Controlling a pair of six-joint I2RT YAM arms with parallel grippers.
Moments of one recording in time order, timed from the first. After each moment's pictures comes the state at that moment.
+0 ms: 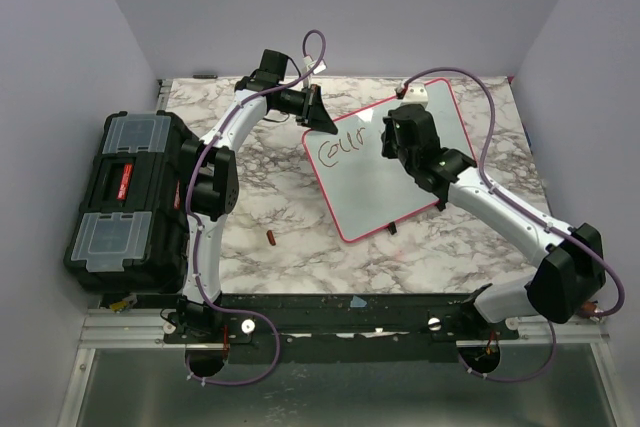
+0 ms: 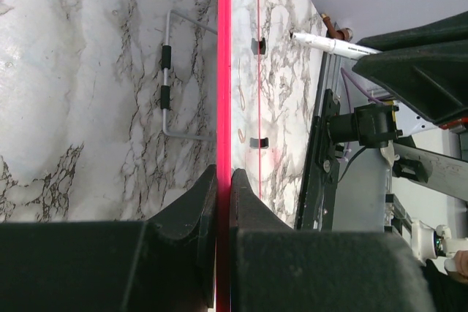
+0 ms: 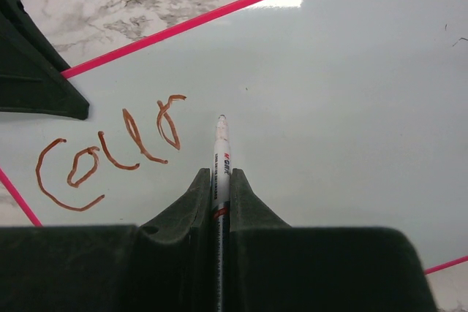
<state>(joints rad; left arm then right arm) -0.28 2.27 2.07 -0.68 1.17 -0.06 0.62 1.41 1.16 -0.22 0.43 0.29</state>
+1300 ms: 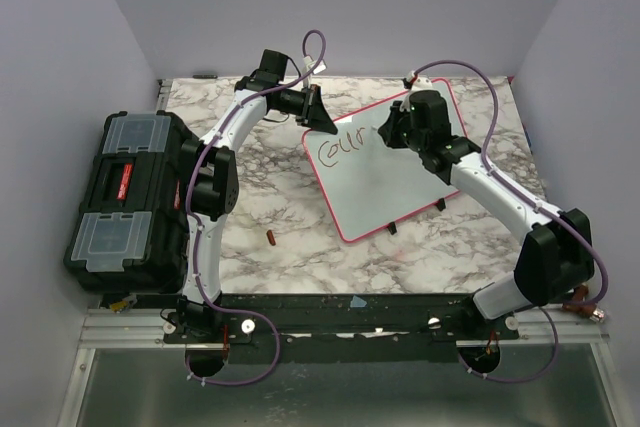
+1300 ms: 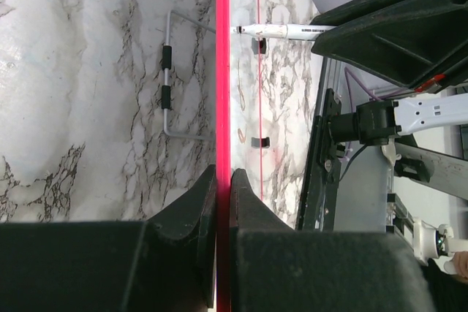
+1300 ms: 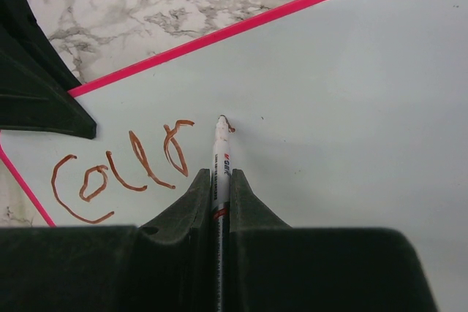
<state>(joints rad) -0.28 2.27 2.07 -0.68 1.17 -0.06 0.44 1.50 1.19 -0.15 0.08 0.31</state>
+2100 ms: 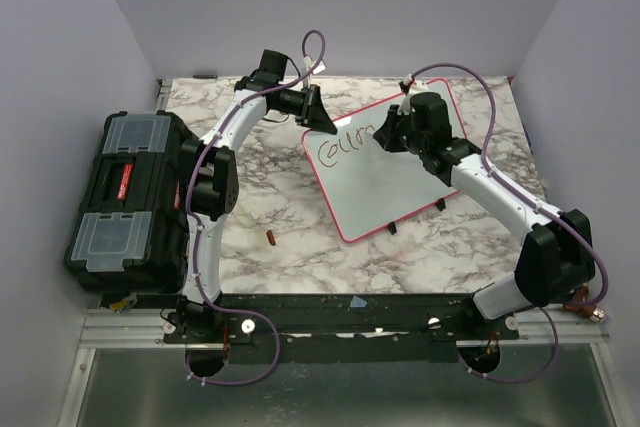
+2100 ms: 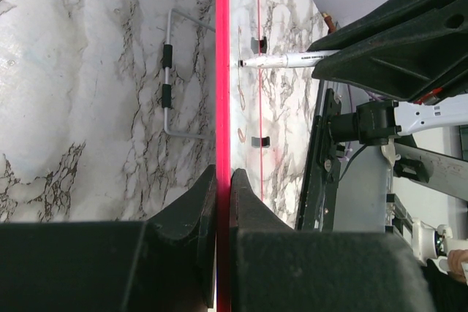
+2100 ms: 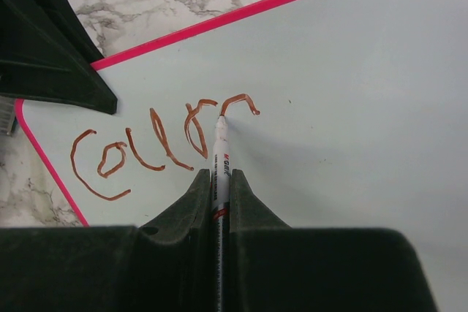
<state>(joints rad) -0.28 2.27 2.07 -0.69 1.17 -0.06 0.44 1.50 1.17 -0.15 -0.01 0.31</state>
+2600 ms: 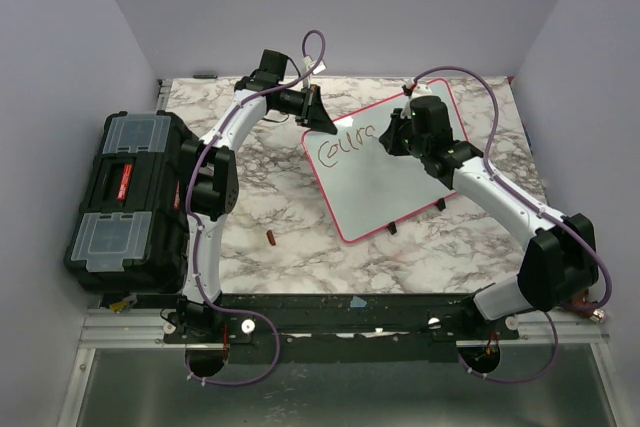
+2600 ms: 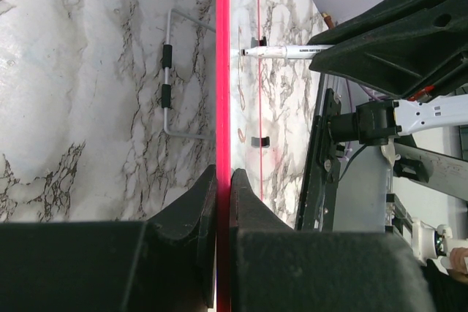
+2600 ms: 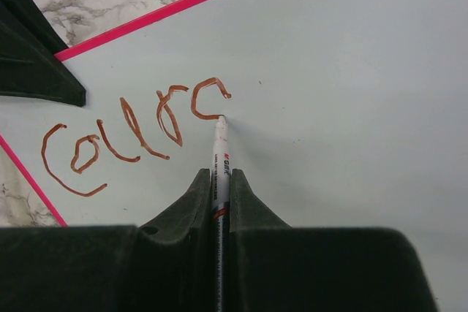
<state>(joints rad) -0.28 2.27 2.07 -0.69 1.17 -0.06 0.44 1.47 1.15 -0.19 0.05 0.31</state>
